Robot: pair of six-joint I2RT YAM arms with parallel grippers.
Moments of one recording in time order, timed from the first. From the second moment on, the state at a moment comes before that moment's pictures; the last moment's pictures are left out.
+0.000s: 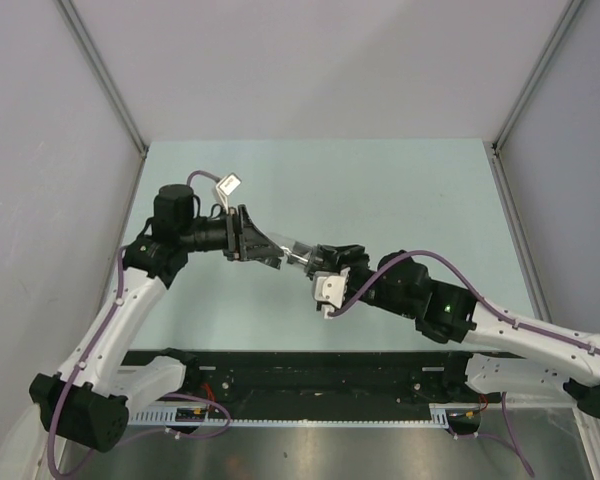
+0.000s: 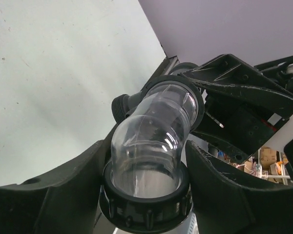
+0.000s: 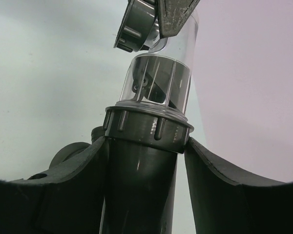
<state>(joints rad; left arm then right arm) -0.29 1.02 1.00 -0.47 0.94 -0.55 1.15 0.95 0.86 -0.12 0.08 -0.82</state>
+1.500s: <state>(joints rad) -0.38 0.88 0.81 -0.09 0.76 -0.45 0.80 1.04 0.91 -0.12 -0.44 -0.45</state>
